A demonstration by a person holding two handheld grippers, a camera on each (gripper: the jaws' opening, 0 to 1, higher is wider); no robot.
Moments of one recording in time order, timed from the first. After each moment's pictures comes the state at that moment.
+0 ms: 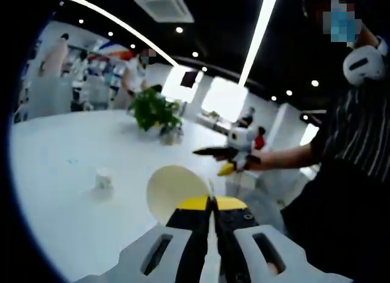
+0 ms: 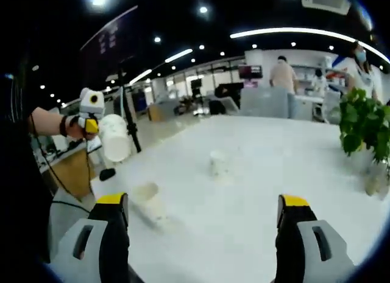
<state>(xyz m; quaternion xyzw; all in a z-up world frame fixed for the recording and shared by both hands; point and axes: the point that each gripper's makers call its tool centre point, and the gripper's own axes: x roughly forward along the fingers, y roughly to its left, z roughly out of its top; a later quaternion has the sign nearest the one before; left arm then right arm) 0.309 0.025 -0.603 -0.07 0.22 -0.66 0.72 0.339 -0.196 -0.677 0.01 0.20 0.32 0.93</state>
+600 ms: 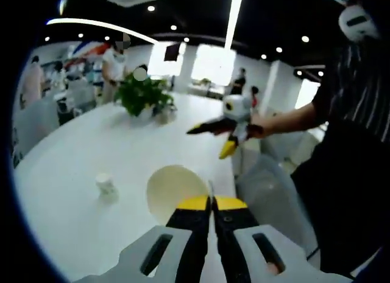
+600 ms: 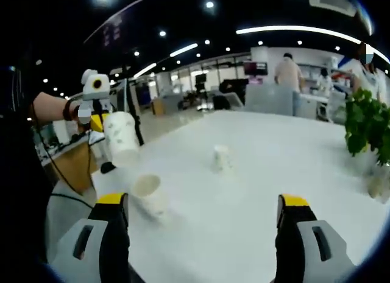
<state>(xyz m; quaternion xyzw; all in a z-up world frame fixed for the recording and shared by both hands) 0.306 0.003 -0.626 0.09 0.24 -0.68 0.69 0.337 -0.188 -0.689 0.00 0.21 0.33 0.92</state>
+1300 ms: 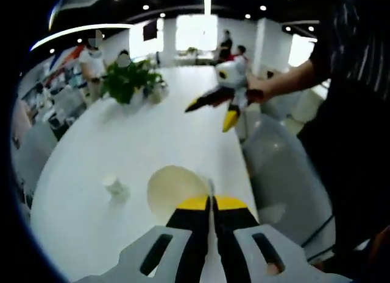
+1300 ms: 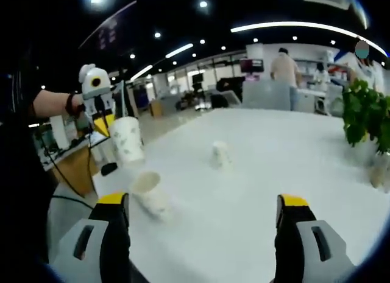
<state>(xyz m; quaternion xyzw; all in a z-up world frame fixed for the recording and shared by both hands) 0.310 0.004 -0.646 0.24 0.26 -0.68 0.64 0.330 -0.189 -0.697 0.02 0.22 0.33 0.92</state>
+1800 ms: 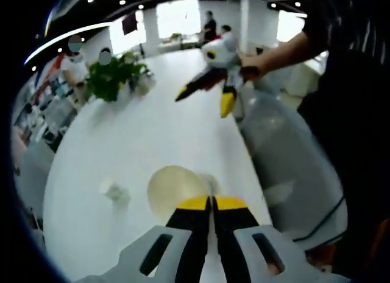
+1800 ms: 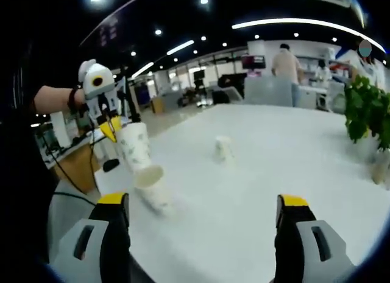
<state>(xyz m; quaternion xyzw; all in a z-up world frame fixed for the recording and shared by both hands) 0.310 -0.004 -0.672 0.33 0.25 -0.69 0.59 0.322 -0.187 -0.706 0.02 0.23 0.33 0.92</state>
